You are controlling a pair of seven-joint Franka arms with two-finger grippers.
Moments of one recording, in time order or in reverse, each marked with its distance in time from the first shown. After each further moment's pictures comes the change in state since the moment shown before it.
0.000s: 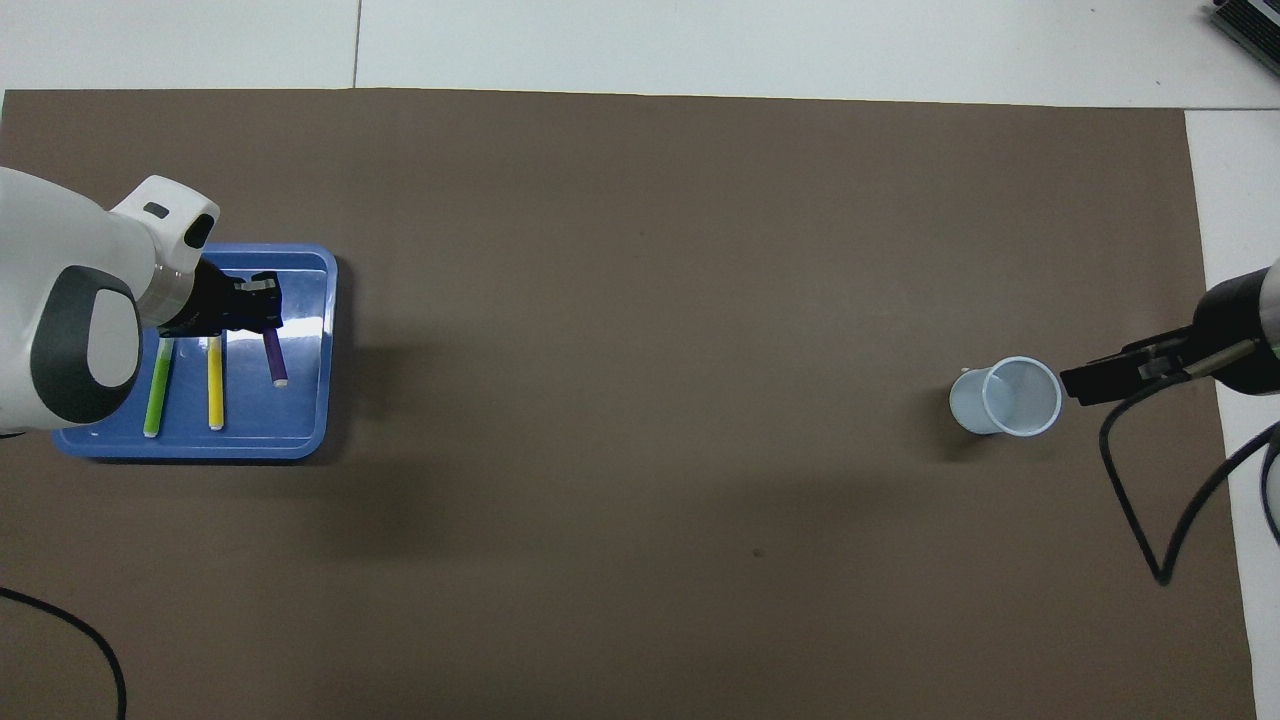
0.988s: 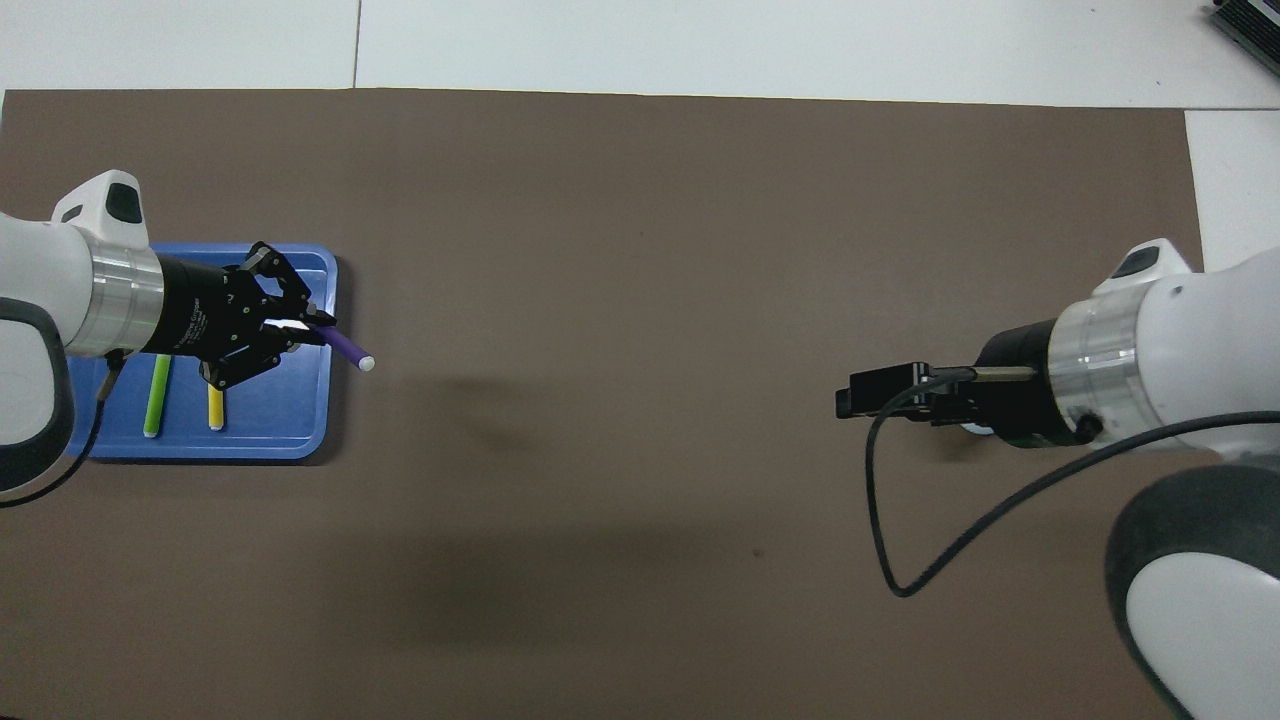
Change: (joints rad) left arm -0.050 -0.222 -0.005 -0.056 -0.342 -0.123 -0.629; right arm 0.195 -0.056 0.007 -0.146 0.401 0.172 0.545
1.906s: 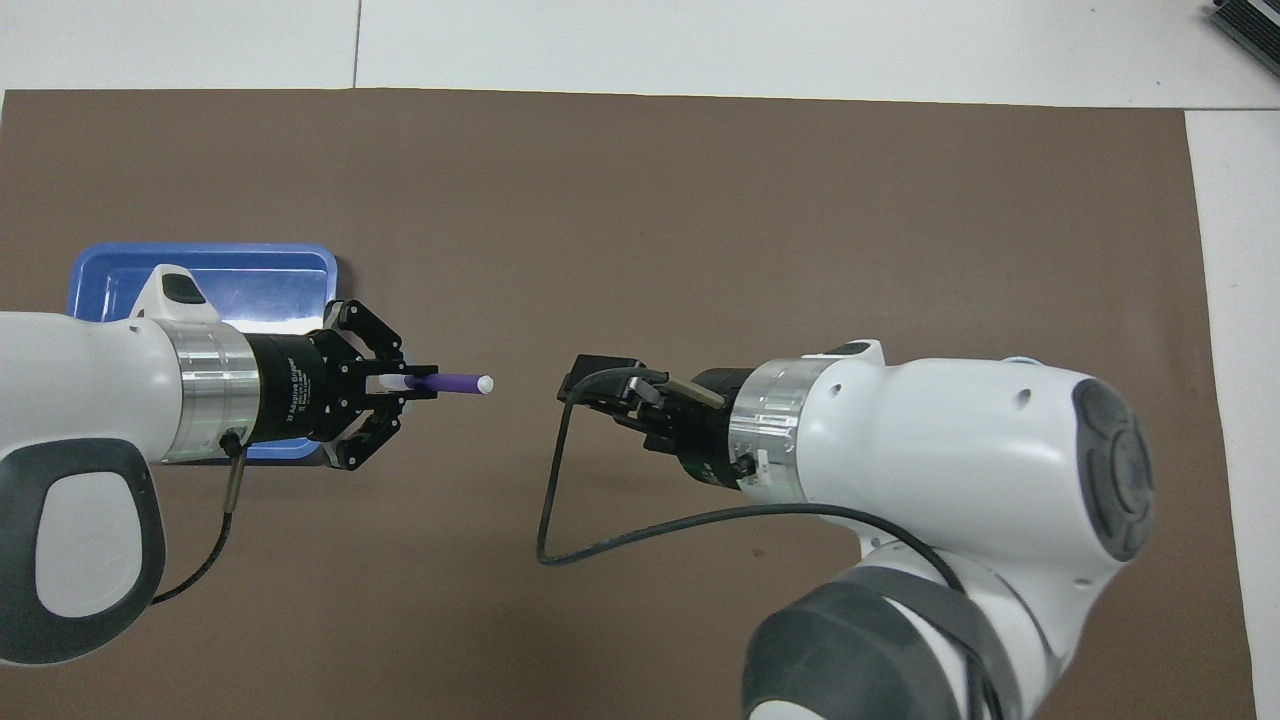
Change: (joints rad) left arm -0.208 -0.192 -0.004 -0.161 -0.090 0.127 -0.596; right arm 0.343 0.078 0.002 -0.081 0.214 0.531 0.444
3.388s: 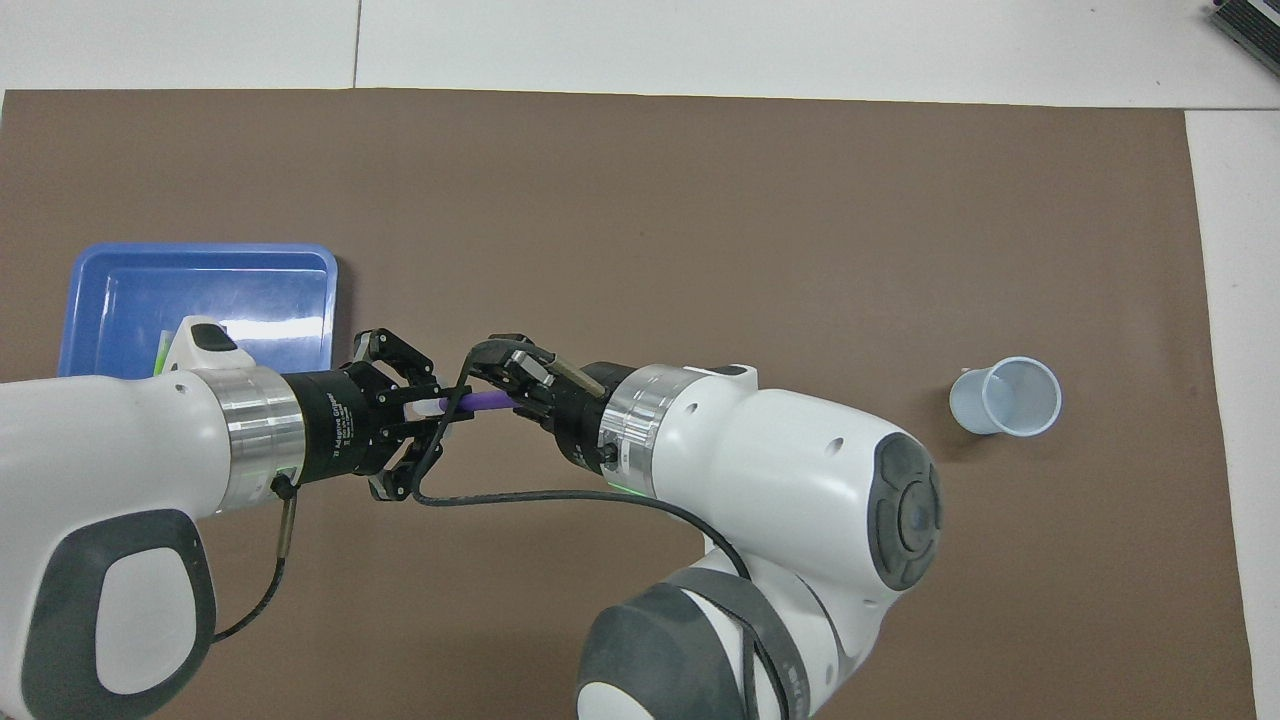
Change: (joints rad) left arm -0.059 -0.071 -0.022 -0.084 0.000 0.103 -0.177; right arm 0.127 0.142 -0.004 0.042 0.077 0.299 0.146
